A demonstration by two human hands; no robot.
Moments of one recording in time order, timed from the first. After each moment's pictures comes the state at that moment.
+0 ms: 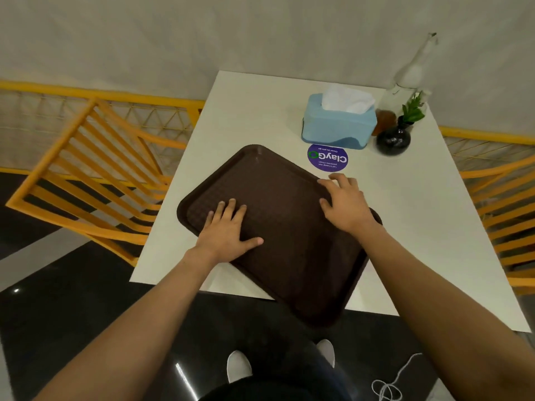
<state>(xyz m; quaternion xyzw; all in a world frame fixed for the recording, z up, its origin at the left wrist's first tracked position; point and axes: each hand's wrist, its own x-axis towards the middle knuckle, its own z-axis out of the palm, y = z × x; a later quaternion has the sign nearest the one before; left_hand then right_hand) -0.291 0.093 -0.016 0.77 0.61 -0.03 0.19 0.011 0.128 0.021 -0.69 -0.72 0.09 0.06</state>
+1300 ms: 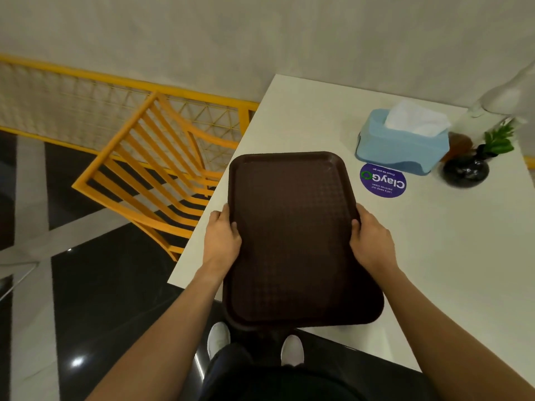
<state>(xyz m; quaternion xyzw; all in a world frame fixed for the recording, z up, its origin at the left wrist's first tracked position) -0.344 0.100 -0.012 0.51 0.79 0.27 0.21 -0.033 0.141 -0.019 -0.72 -0.65 0.20 0.14</state>
